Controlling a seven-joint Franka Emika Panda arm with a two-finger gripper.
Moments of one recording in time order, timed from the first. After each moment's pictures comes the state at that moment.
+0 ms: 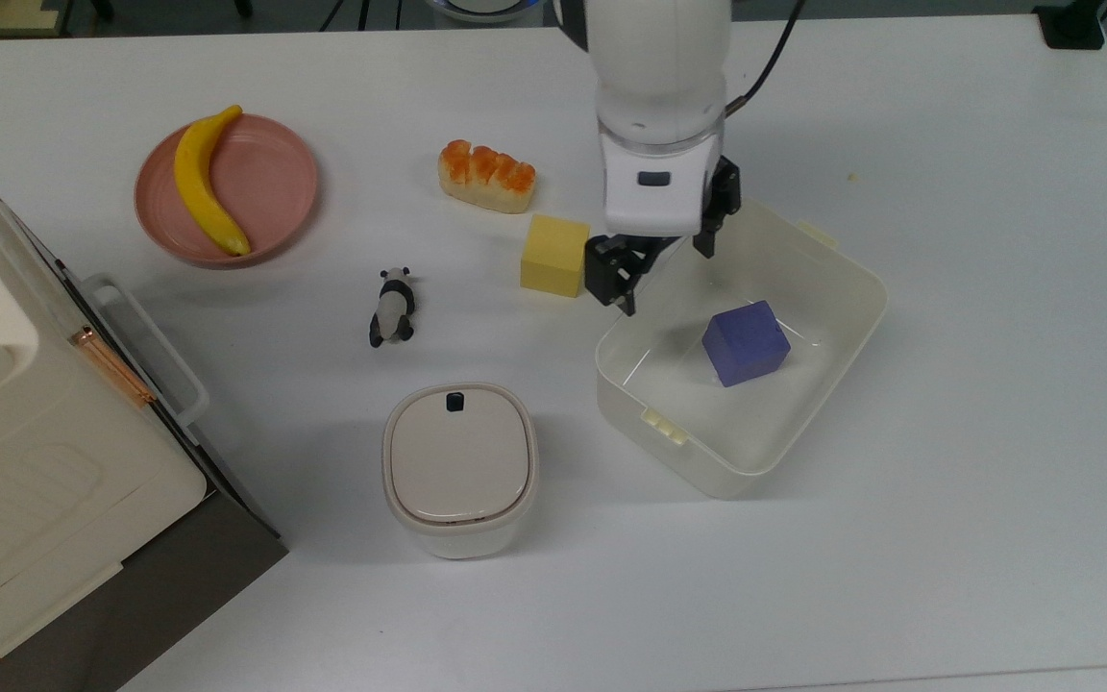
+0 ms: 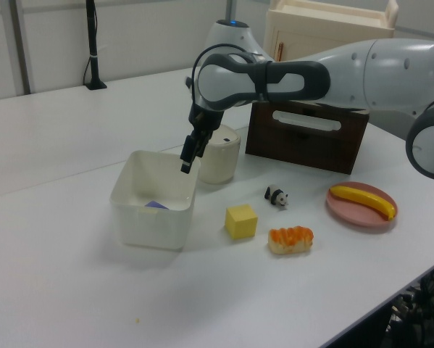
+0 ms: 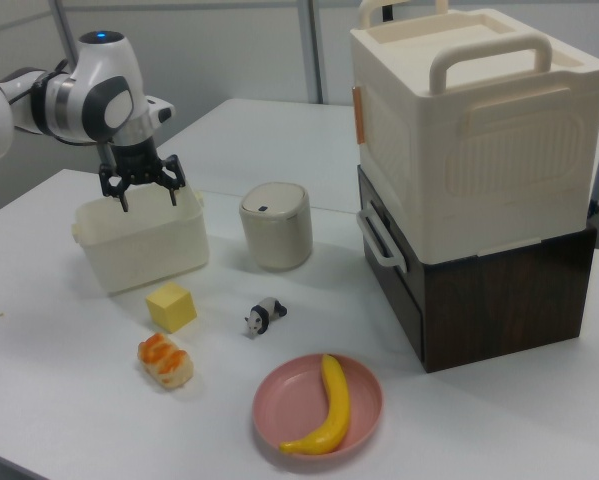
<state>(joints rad) 0.26 0.39 0.00 -1.50 0.11 2.05 -0.45</state>
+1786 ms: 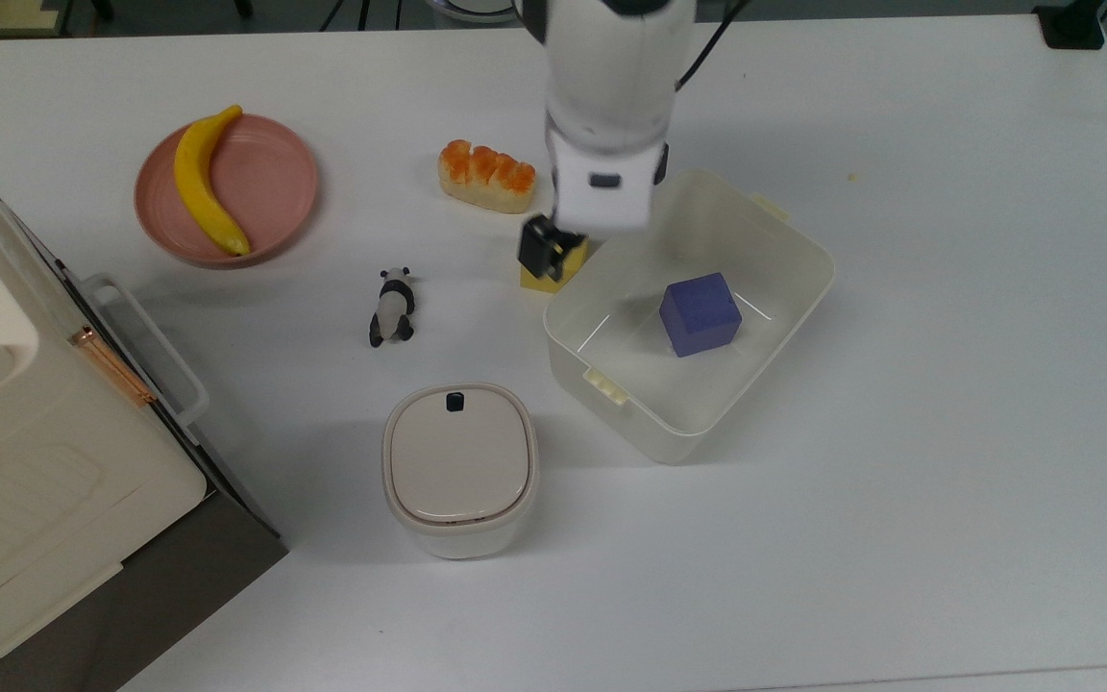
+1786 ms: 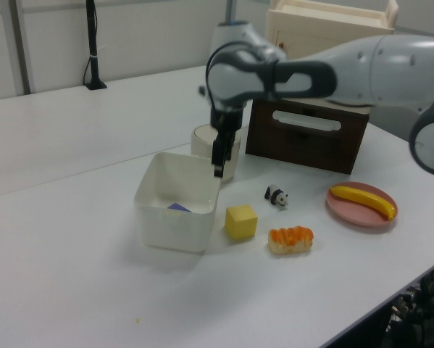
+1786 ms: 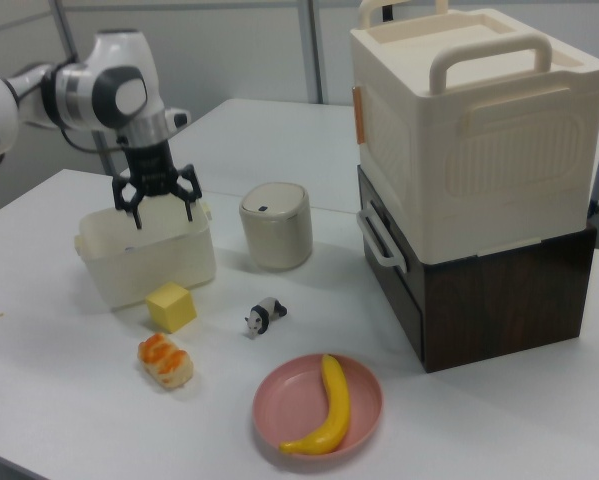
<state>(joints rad) 0.21 0.36 -0.01 -1.50 0.00 1.82 -0.51</state>
